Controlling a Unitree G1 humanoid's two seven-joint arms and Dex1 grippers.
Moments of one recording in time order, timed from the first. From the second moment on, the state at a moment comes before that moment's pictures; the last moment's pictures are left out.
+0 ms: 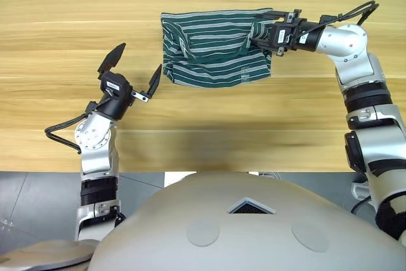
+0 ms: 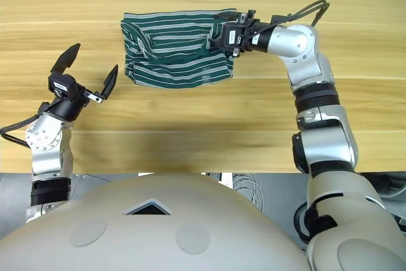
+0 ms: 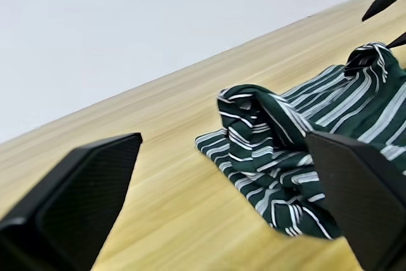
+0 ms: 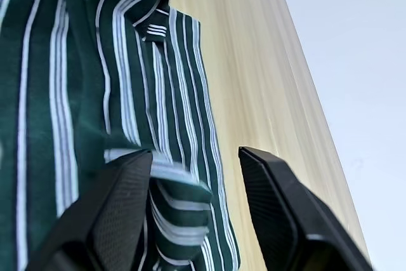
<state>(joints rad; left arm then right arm) 0.31 0.27 0.11 -0.08 -0.03 -0.36 -0.53 -0.51 -0.51 0.28 0.58 -0.31 -0.57 0.84</state>
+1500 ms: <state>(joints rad) 0.39 0.36 -0.12 0.00 0.01 -0.22 -0.45 -0.49 -0.64 0.36 0.39 -0.12 -0.59 1.07</state>
